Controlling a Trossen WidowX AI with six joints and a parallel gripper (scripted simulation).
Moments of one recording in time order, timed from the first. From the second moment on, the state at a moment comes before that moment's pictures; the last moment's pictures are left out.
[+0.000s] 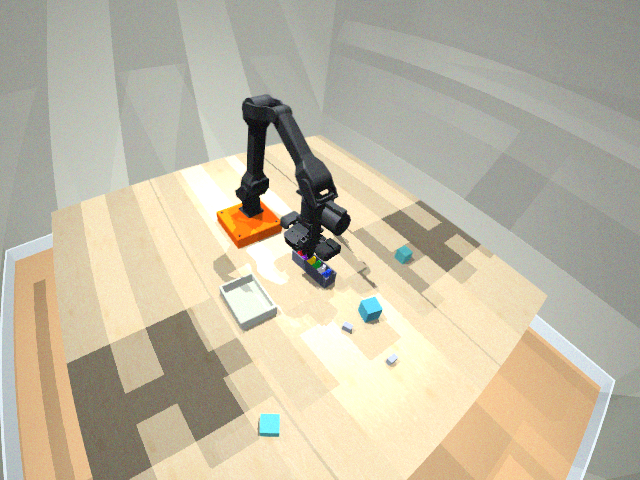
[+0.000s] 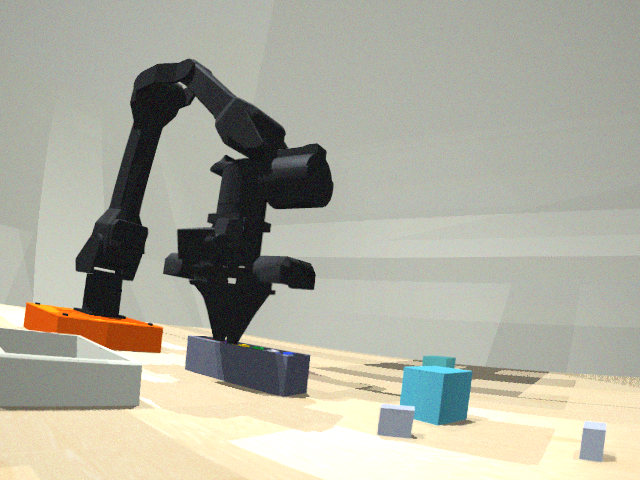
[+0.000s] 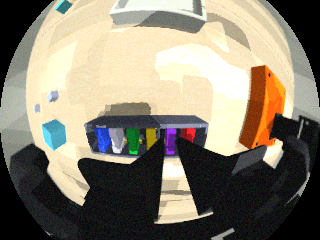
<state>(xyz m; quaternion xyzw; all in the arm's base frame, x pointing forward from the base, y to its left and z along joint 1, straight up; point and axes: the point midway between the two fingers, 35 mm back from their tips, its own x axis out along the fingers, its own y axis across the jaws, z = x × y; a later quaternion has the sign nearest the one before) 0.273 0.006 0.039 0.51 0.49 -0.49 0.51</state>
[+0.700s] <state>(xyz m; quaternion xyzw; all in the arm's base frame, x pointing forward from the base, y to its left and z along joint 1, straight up) 0.273 0.006 0.040 0.51 0.49 -0.49 0.51</state>
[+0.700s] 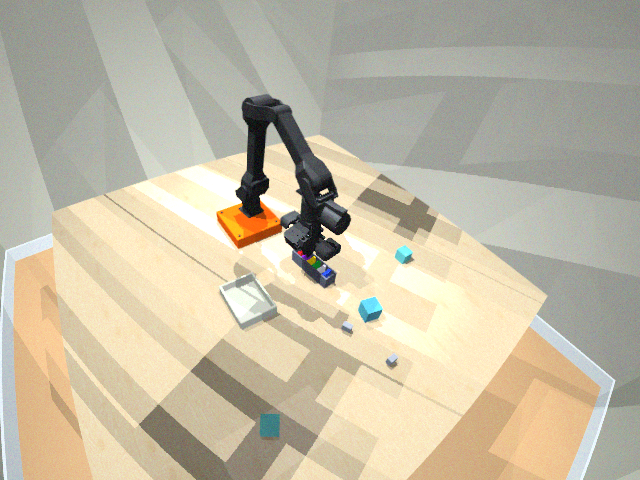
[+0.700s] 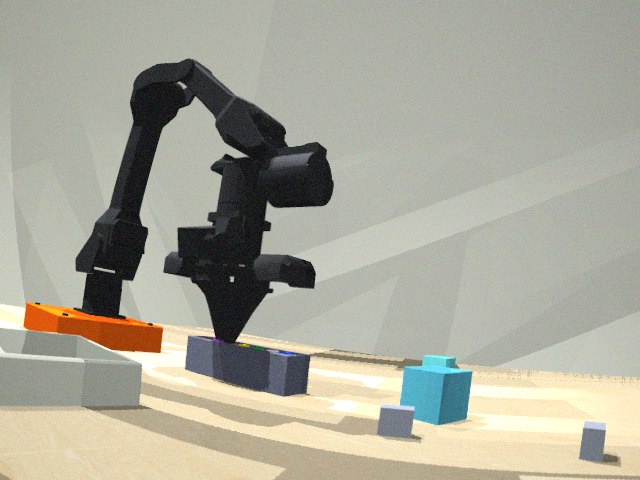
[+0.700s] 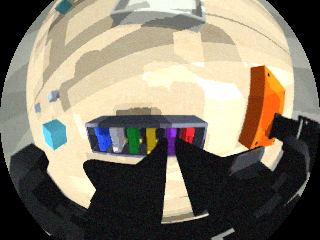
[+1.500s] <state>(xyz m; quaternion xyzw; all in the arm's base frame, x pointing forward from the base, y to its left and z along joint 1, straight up) 0.273 0.006 0.052 0.51 0.49 -0.49 0.50</state>
